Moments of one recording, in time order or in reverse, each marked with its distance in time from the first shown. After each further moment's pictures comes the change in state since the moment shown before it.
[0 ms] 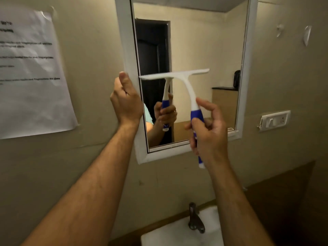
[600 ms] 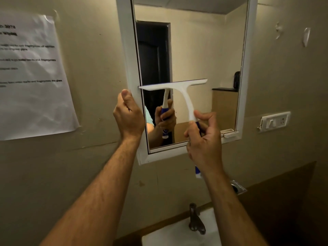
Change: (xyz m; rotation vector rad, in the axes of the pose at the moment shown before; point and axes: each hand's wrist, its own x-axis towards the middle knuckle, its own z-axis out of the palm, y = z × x) left_hand -0.022 -0.026 -0.004 0.035 0.011 0.004; right_hand -0.005 0.023 0.007 -0.067 0.025 -0.037
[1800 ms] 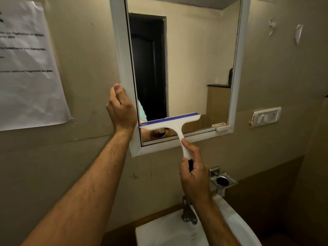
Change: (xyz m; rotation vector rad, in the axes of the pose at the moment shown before) left_hand -0.004 -0.004 0.000 -0.046 0.000 -0.049; right_hand -0.075 0.067 -0.016 -0.201 -0.072 -0.033
